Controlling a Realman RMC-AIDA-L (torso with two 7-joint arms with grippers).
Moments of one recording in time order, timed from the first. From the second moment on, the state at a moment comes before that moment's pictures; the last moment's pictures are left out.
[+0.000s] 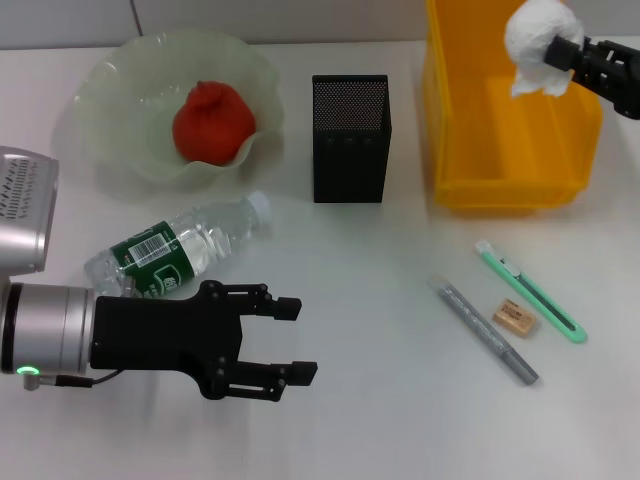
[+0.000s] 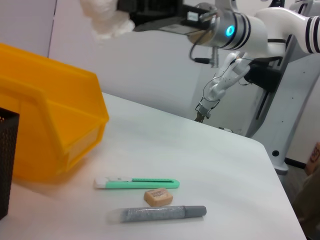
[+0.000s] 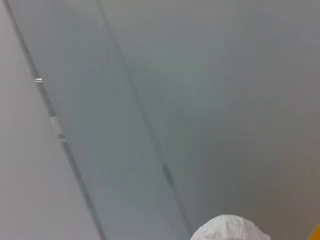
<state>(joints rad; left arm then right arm) -0.38 -2.07 1.13 0.72 1.82 1.62 -1.34 0.37 2.08 -0.72 -0.85 -1.58 -1.47 1.63</state>
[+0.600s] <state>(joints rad) -0.38 -2.07 1.13 0.72 1.81 1.61 -1.34 0.45 2.08 -0.74 -0.80 -1.77 -1.16 1.62</state>
